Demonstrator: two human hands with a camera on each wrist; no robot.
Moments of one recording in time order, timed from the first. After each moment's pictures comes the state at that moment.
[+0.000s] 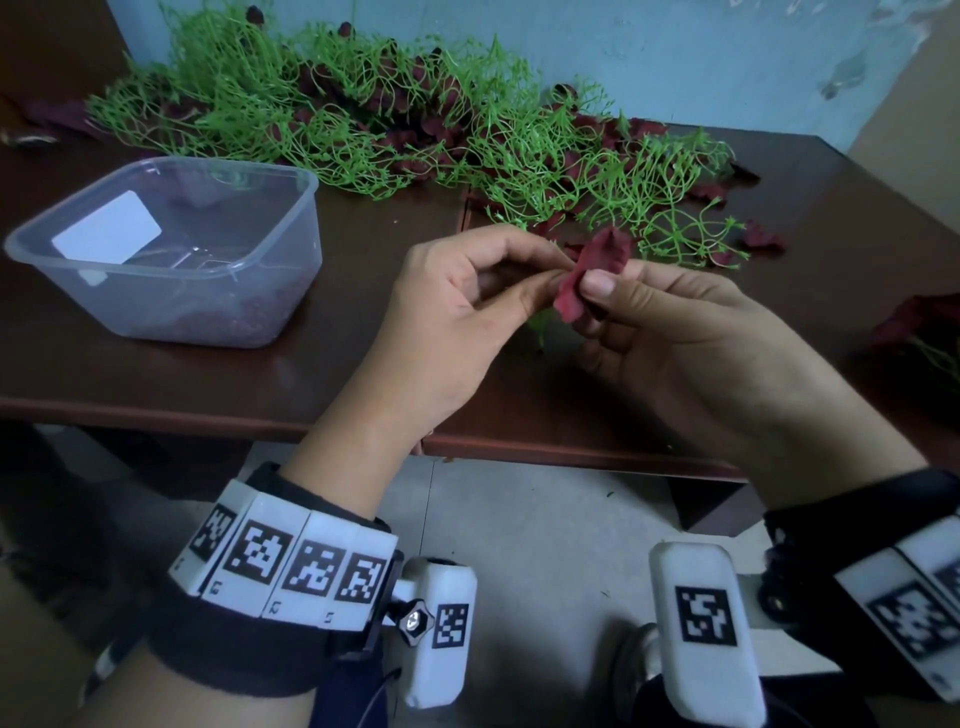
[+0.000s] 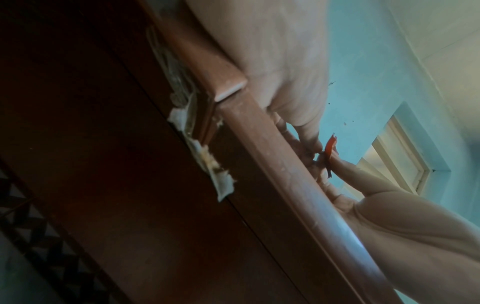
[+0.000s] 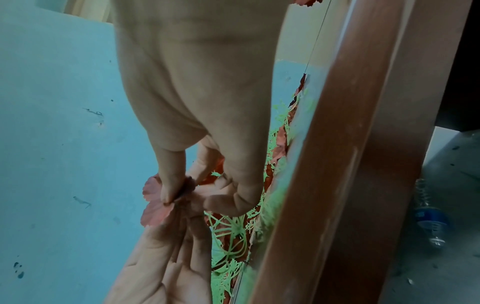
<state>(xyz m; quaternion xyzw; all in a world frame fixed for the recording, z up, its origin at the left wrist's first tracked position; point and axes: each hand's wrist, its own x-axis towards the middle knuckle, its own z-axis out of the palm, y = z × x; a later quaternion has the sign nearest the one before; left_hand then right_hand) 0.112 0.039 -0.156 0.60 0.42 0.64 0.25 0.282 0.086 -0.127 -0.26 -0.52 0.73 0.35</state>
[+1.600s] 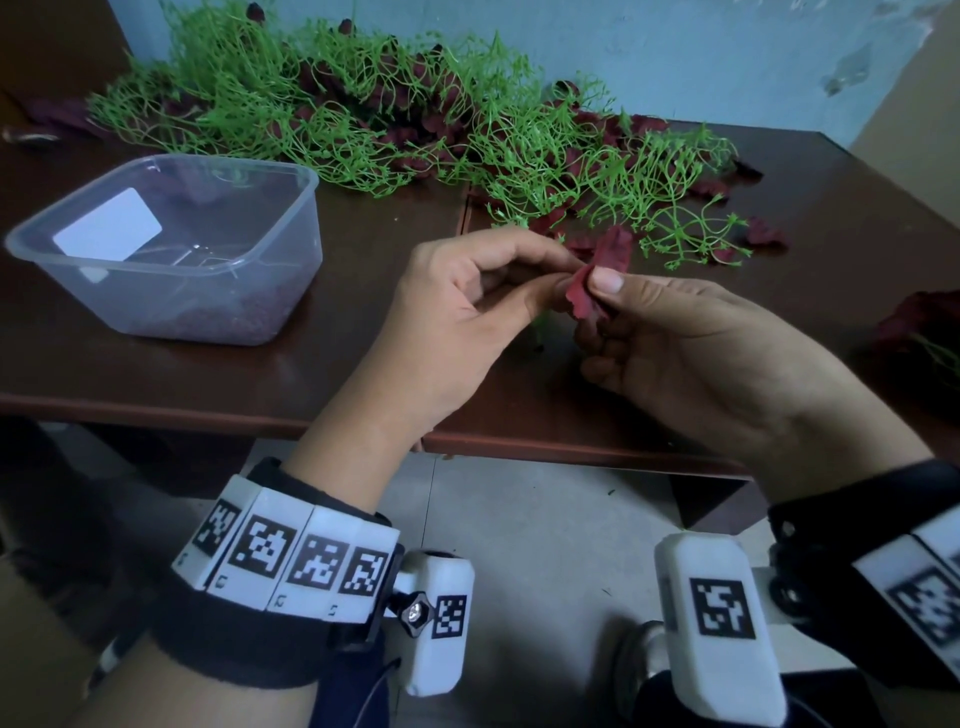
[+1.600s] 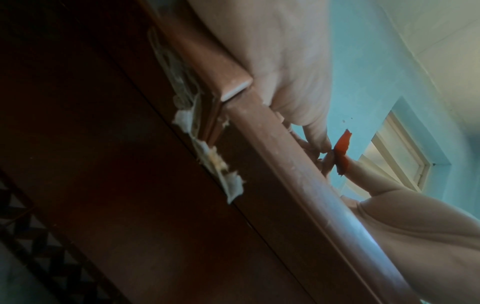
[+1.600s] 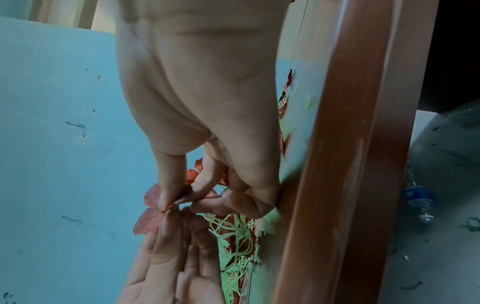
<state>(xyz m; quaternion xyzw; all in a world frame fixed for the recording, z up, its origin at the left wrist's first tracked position) 0.112 0.036 -0.153 0.63 0.42 0.62 0.22 0.284 0.090 -0.126 -0.29 -0.51 0.75 0.30</state>
